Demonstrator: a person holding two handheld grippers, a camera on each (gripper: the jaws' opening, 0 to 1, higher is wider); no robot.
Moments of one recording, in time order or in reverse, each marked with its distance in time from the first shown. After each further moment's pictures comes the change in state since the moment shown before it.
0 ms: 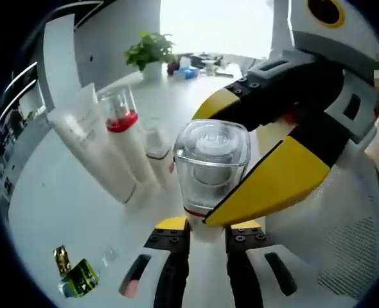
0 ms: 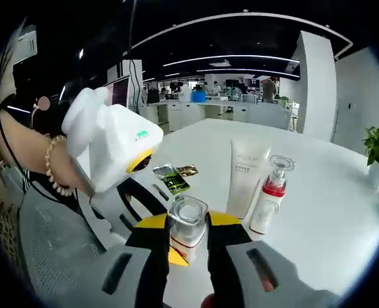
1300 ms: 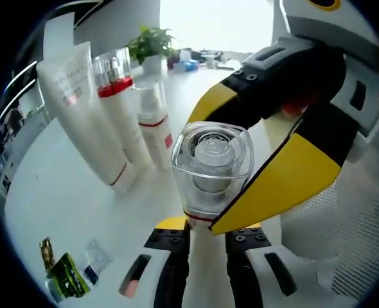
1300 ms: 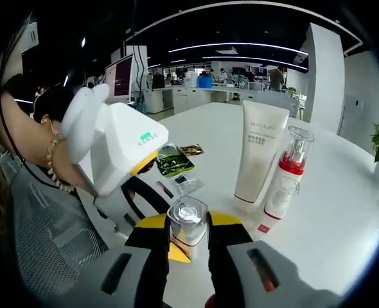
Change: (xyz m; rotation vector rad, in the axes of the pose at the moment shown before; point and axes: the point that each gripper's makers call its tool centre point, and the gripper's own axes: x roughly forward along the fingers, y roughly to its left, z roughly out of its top) left arm 0.026 0.006 -0.028 -0.001 -0.006 -0.005; right arm 0.019 0.003 -0.033 -0.011 0.070 0.042
